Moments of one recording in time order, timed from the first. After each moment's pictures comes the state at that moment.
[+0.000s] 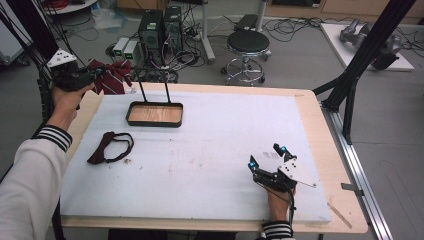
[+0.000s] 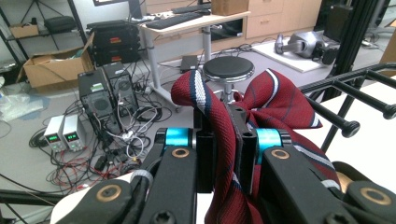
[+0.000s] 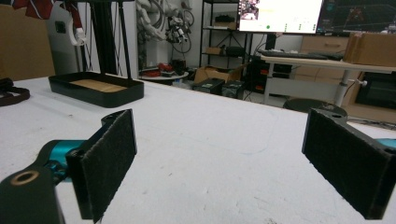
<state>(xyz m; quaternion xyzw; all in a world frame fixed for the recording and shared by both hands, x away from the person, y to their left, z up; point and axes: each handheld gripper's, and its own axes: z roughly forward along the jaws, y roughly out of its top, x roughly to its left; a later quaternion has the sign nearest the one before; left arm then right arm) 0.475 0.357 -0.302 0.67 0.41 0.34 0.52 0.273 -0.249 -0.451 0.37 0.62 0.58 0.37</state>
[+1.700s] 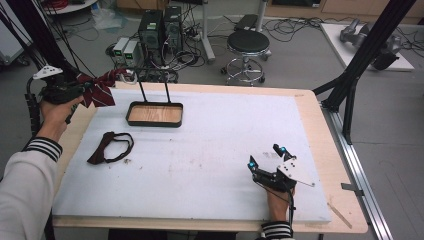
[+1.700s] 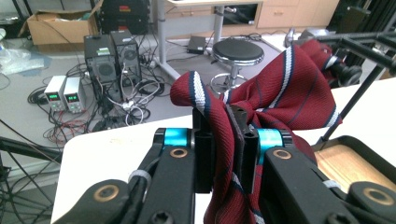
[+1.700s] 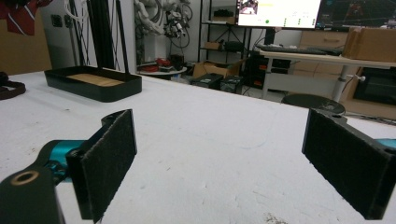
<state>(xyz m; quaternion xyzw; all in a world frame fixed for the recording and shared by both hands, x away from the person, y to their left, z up) 0.457 0.396 -0.336 0.66 0.47 0.31 0.50 0.274 -0.248 -0.453 0.37 0.63 0.57 0.37</state>
